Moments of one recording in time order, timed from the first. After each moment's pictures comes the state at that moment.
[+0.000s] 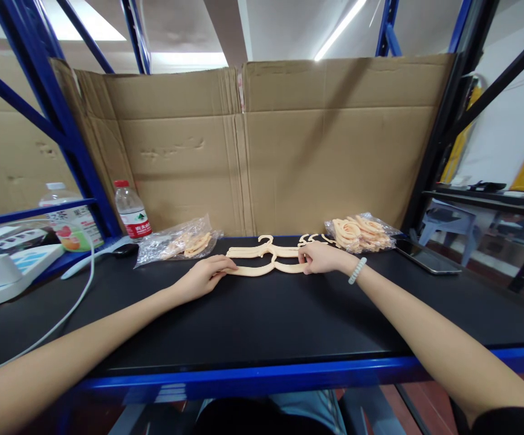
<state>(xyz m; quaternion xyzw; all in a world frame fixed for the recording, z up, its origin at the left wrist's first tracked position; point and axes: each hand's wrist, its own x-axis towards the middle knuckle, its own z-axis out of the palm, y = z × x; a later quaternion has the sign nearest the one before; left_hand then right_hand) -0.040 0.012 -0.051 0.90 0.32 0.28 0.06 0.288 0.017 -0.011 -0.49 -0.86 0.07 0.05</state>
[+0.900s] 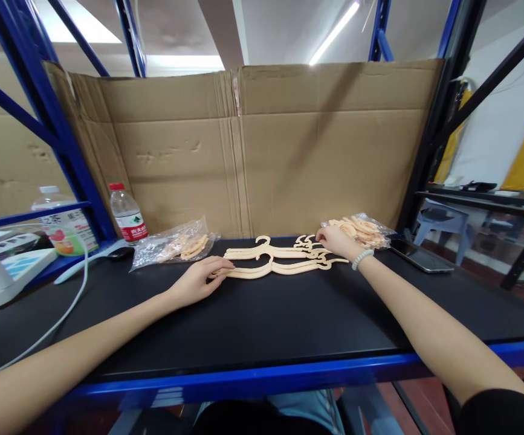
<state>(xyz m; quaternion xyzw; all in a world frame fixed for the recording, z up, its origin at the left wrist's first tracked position) -0.039 0.005 -0.048 0.90 0.32 0.29 -0.02 0.349 0.075 -0.029 -0.57 -0.80 -0.12 0.16</state>
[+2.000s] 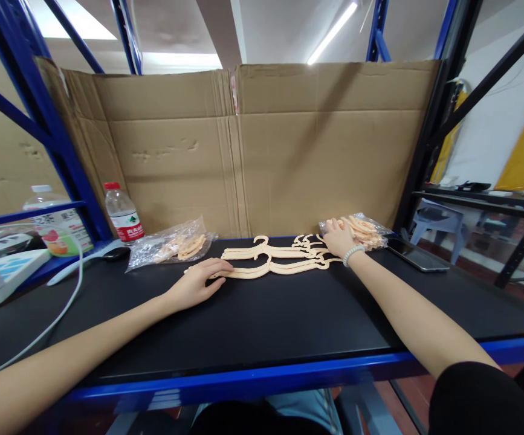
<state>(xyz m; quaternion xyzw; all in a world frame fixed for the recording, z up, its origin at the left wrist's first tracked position) -0.035 0.001 -0.047 0.91 0.32 0.27 -0.01 0.366 0.094 -0.057 -0.61 -0.72 -0.32 0.01</state>
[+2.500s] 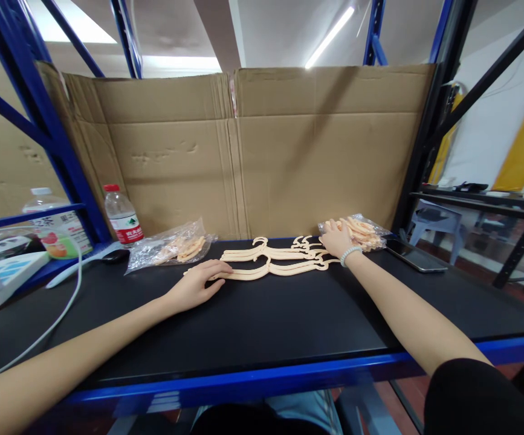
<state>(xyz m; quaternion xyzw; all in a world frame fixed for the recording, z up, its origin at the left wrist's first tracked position) -0.036 0.000 -0.047 0.91 0.32 0.26 -0.02 0.366 0.101 -0.060 -0.61 -0.72 -0.33 0.01</state>
